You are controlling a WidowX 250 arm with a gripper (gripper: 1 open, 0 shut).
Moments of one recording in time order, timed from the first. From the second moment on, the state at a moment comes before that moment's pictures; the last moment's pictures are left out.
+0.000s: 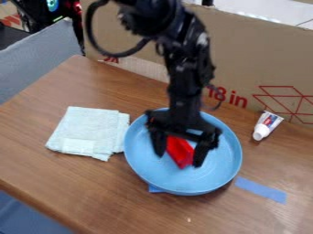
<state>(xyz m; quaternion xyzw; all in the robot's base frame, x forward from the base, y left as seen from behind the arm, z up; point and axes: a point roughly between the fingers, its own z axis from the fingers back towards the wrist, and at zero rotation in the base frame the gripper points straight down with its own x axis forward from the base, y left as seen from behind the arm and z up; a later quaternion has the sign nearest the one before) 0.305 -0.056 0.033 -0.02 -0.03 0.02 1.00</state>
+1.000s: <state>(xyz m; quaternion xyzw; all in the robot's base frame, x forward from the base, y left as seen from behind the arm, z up) 0.311 -0.022 0.013 -0.02 -0.05 0.03 1.00</state>
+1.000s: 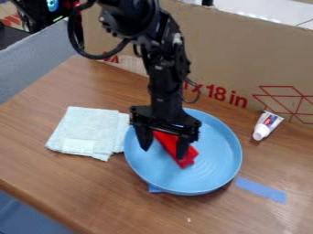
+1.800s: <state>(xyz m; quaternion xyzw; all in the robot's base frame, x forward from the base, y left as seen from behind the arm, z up) 0.317 0.011 0.016 -0.01 -0.06 0.04 1.00</state>
